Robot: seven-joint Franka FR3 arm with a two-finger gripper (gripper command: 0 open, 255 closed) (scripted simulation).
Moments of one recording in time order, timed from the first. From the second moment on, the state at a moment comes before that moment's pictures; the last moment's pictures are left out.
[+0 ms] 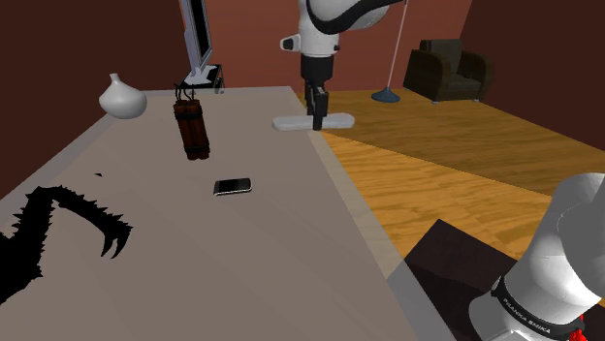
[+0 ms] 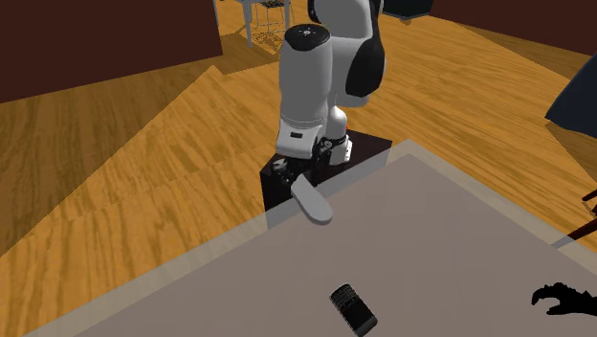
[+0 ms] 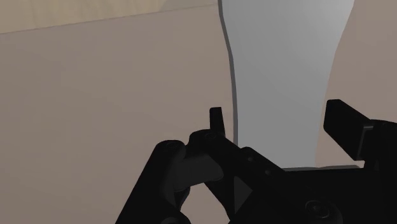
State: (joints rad) arm 0.23 0.00 -0.04 -1.83 -0.02 1.84 -0.81
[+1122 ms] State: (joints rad) arm 0.43 0.17 0.14 -1.60 -0.05 1.77 -0.43
